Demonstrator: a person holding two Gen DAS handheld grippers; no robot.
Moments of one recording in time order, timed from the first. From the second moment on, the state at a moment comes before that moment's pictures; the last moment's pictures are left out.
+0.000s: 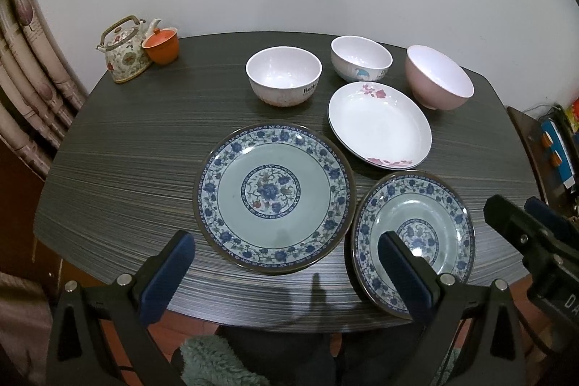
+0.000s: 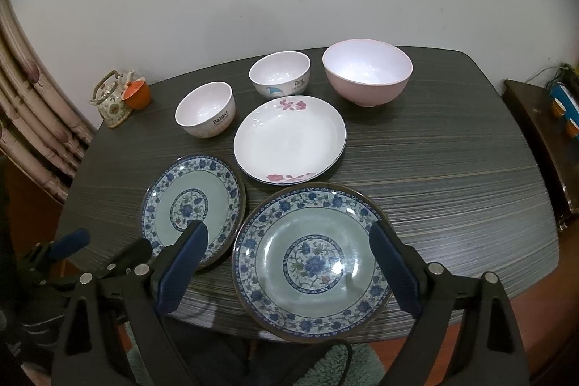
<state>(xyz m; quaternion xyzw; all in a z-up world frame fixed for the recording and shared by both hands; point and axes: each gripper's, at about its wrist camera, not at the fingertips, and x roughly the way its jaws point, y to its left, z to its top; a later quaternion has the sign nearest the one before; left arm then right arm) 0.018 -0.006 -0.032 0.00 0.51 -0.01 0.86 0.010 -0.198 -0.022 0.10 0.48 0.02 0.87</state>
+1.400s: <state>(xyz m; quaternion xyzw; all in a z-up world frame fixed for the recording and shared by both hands) 0.022 -0.002 -0.045 0.00 0.52 -0.01 0.85 0.014 -0.195 -0.030 0.10 0.50 0.02 0.86</state>
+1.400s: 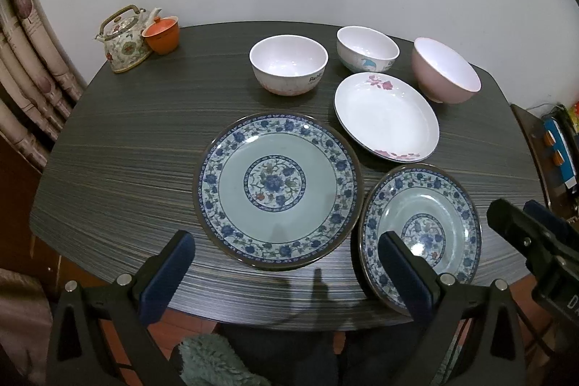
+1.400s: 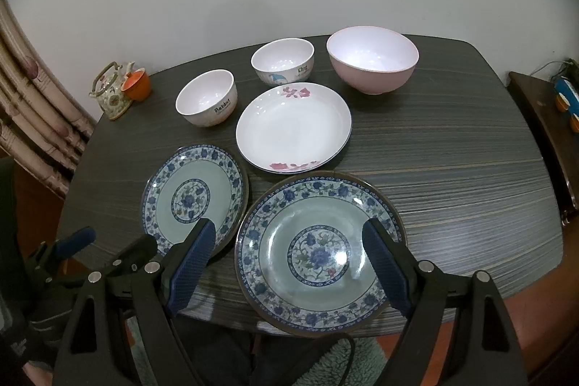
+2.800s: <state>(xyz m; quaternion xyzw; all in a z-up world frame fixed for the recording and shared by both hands) 0.089 0.159 -0.116 -0.31 0.58 -0.05 0.75 0.124 -0.165 -0.122 0.22 0.59 0.22 0.74</state>
